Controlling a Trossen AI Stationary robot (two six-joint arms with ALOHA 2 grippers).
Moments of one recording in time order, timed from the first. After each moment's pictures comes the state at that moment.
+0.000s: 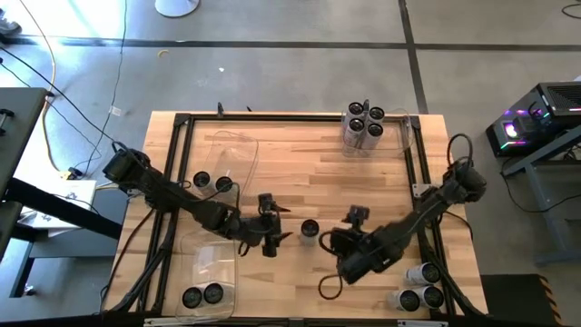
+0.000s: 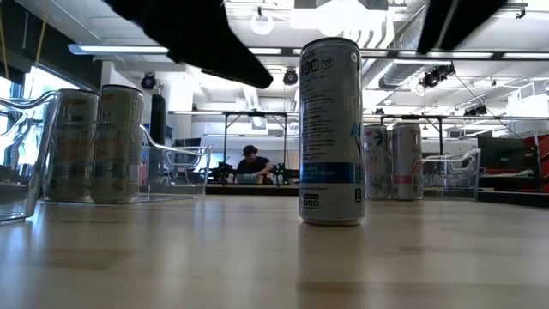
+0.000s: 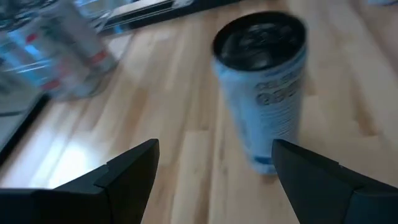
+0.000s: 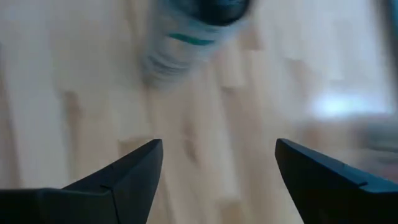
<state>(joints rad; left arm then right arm) -0.42 1.64 0.93 0.09 -0.61 -0.04 0.62 1.76 1.50 -1.22 0.55 0.73</state>
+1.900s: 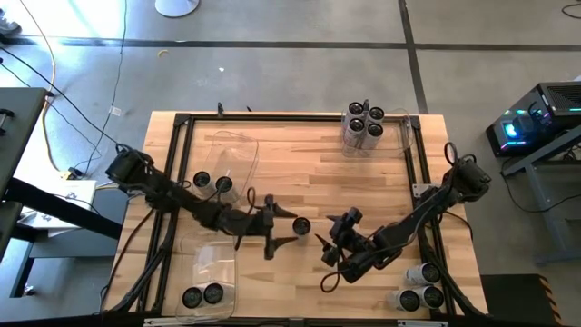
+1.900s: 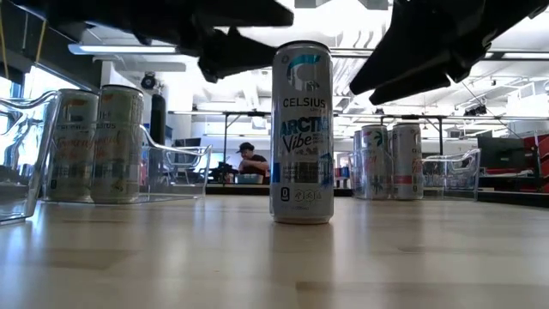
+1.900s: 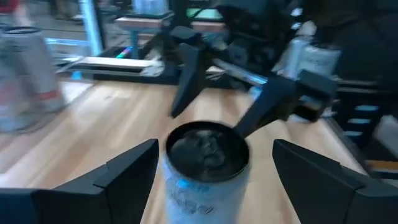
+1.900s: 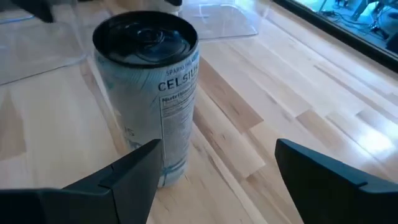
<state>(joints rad) -0.40 1.66 0.73 0.73 -0.43 -0.14 0.63 1.70 1.03 -0.38 0.95 0.88</state>
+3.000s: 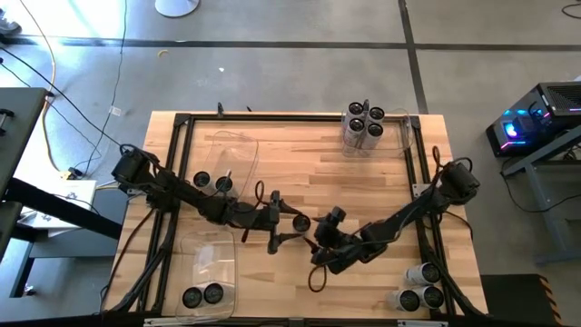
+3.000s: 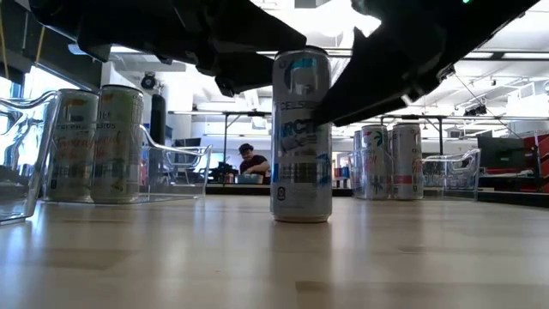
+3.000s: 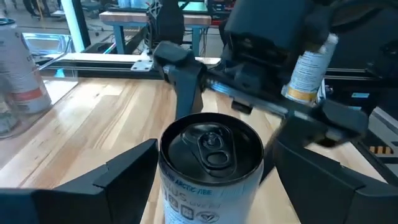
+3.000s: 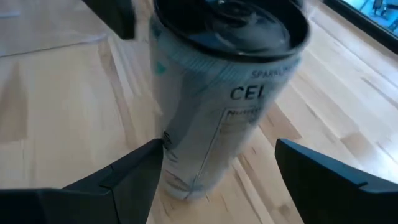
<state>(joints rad) -0.32 1.71 0.74 0.75 -0.29 -0.10 0.54 1.79 1.03 -0.14 0.81 0.60</state>
